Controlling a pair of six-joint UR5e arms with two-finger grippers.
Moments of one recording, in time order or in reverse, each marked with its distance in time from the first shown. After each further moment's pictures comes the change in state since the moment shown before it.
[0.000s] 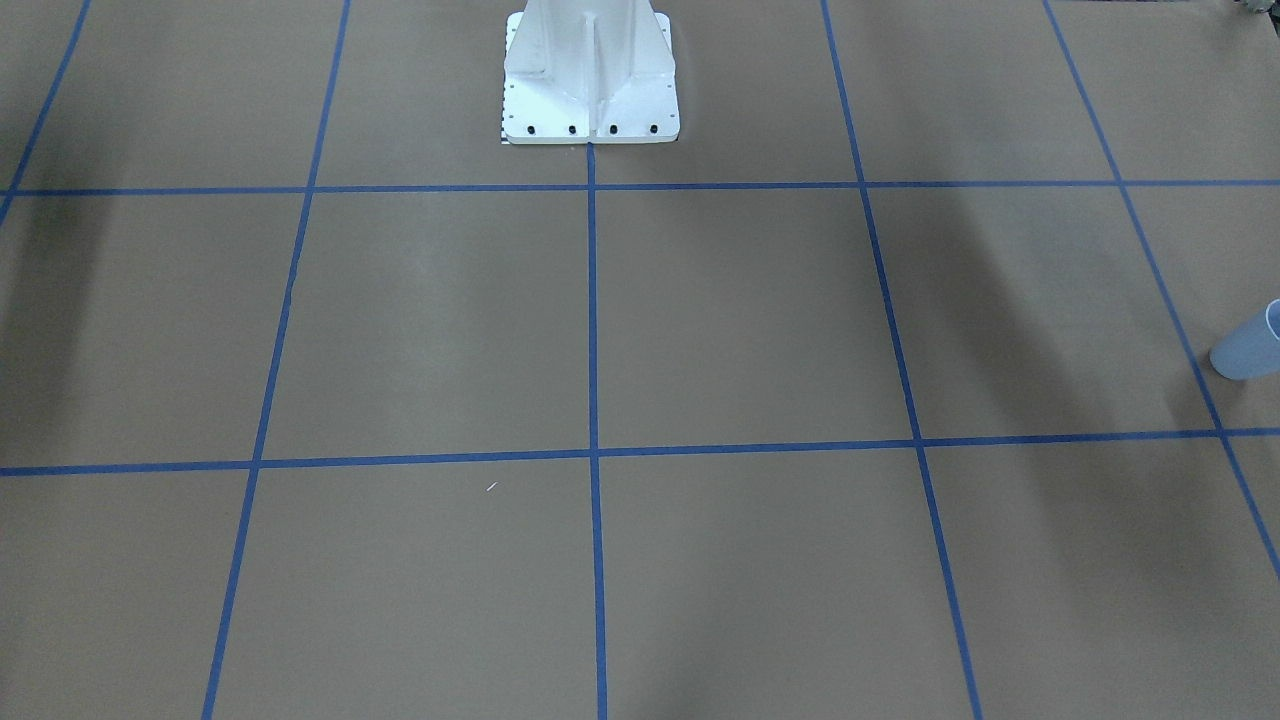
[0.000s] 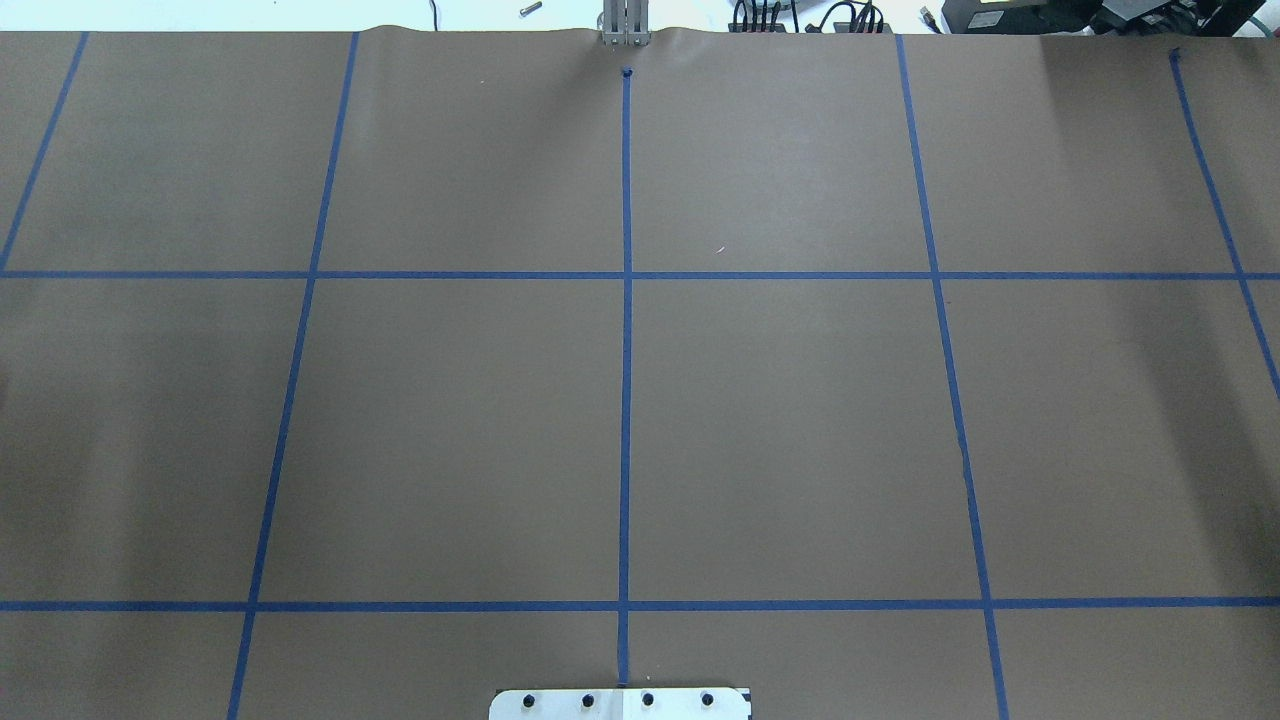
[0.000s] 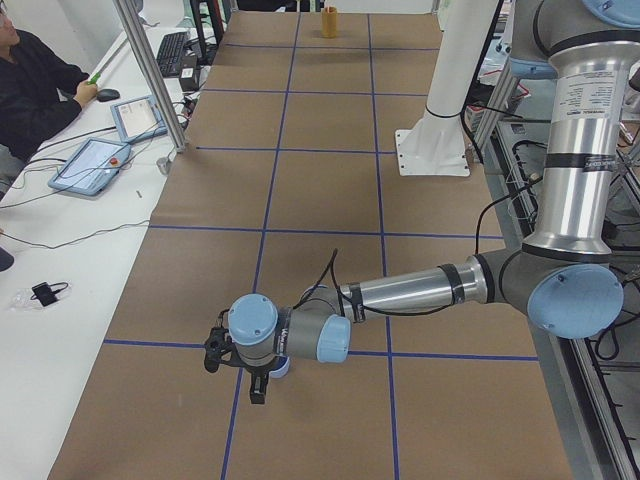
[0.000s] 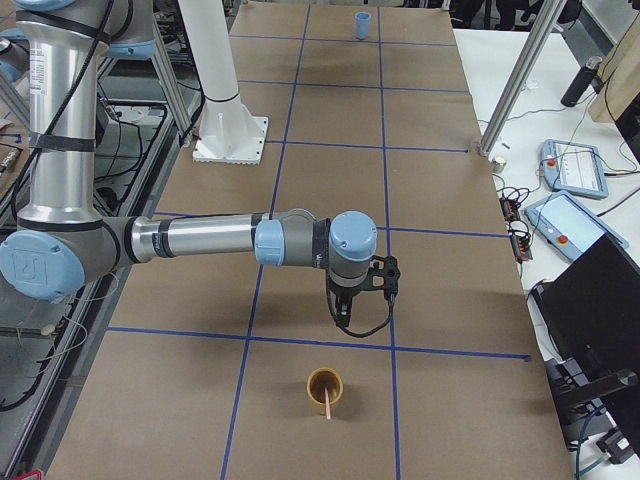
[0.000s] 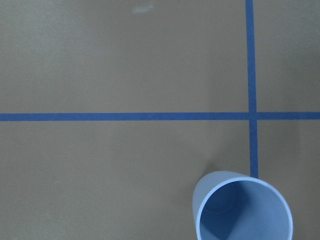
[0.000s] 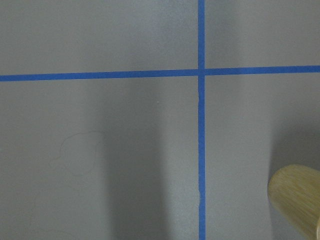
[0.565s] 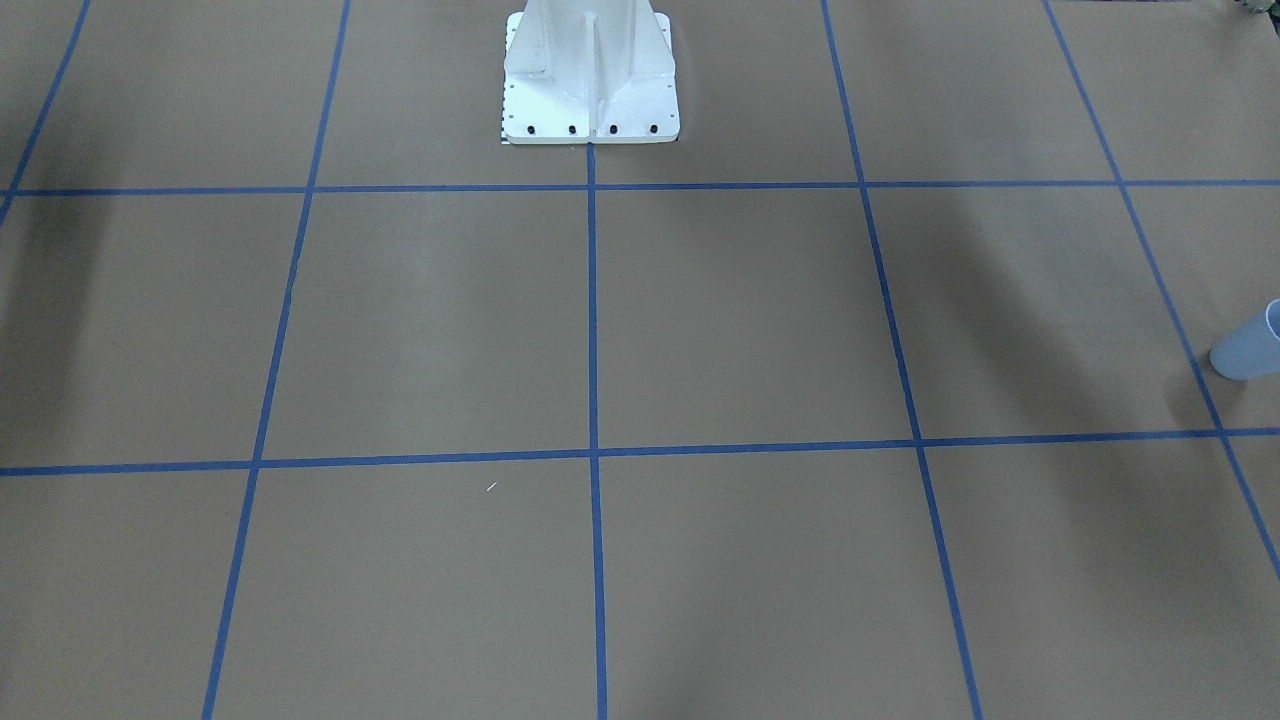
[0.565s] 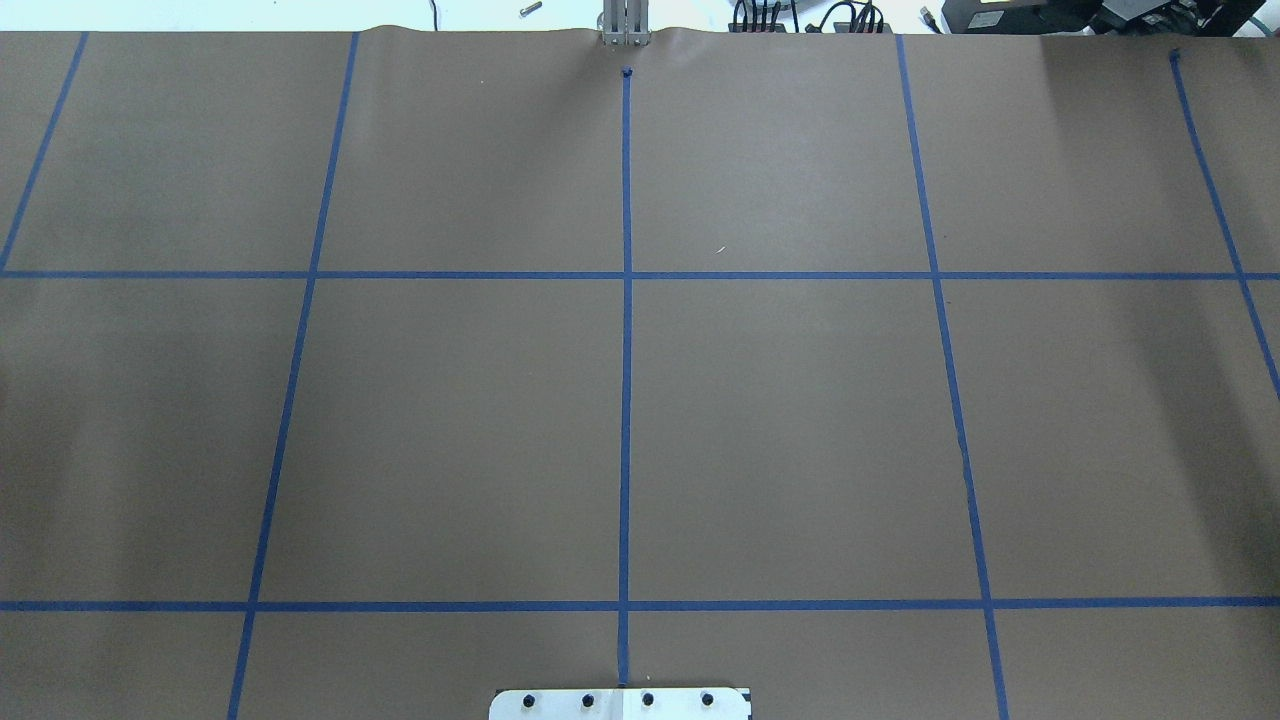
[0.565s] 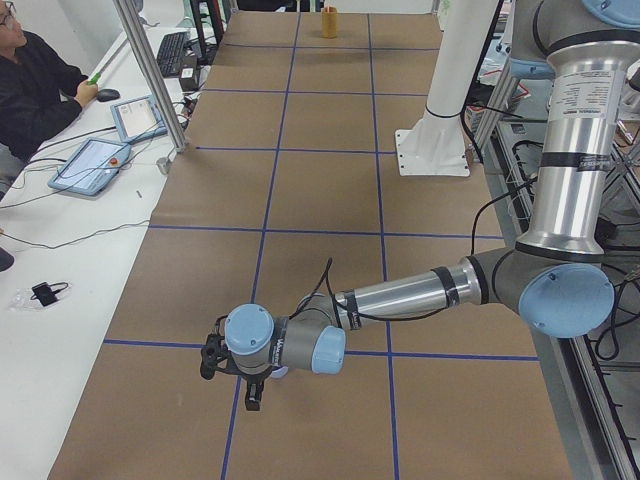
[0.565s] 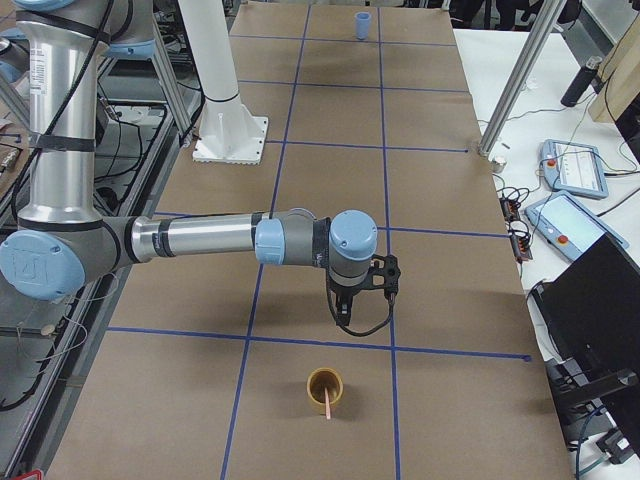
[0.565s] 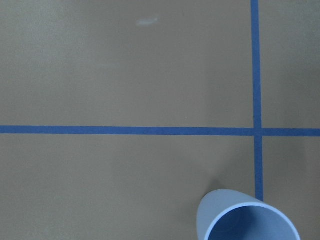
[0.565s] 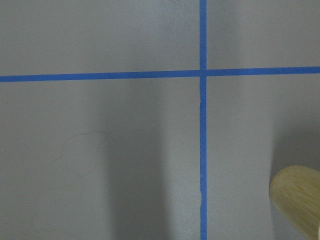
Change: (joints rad) left arm 0.009 -0.022 0.076 -0.081 0.000 -0.006; right arm 0.000 0.001 0.002 0.000 0.002 0.000
